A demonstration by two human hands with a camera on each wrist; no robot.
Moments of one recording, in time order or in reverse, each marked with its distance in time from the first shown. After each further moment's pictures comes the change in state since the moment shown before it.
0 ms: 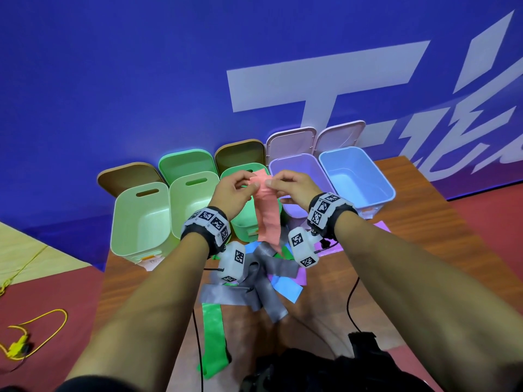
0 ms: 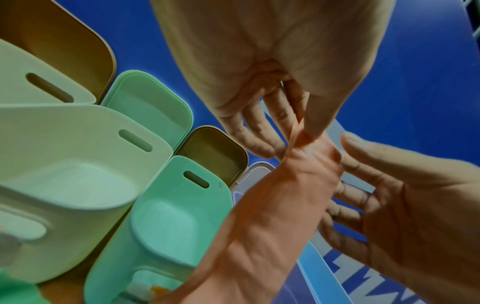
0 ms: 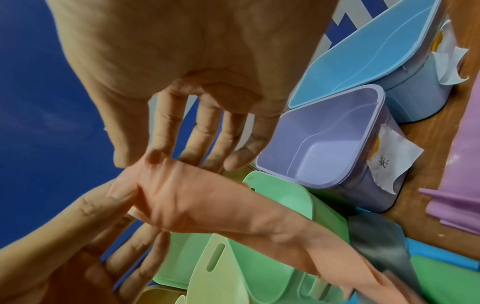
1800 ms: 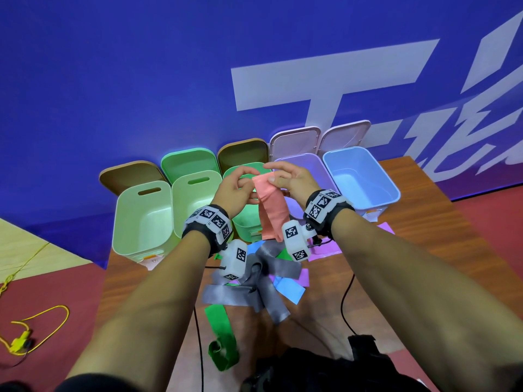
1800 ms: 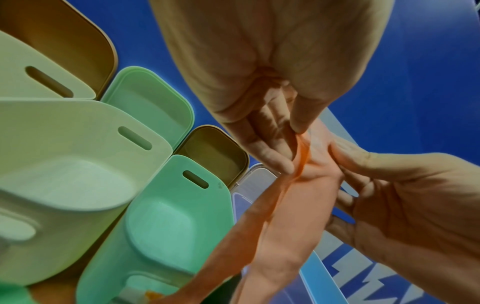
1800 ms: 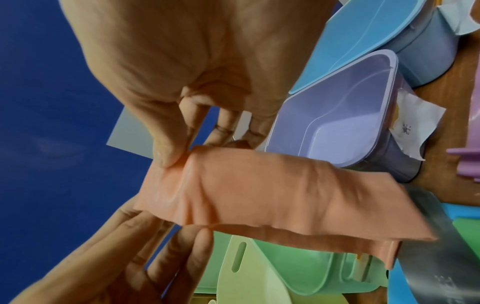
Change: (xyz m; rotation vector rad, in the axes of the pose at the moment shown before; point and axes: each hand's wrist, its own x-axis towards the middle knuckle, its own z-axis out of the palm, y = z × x) left_hand 0.000 0.010 -0.002 -0.125 -0.061 -0.131; right_hand 0.019 0.002 0.008 0.156 -0.039 -0.107
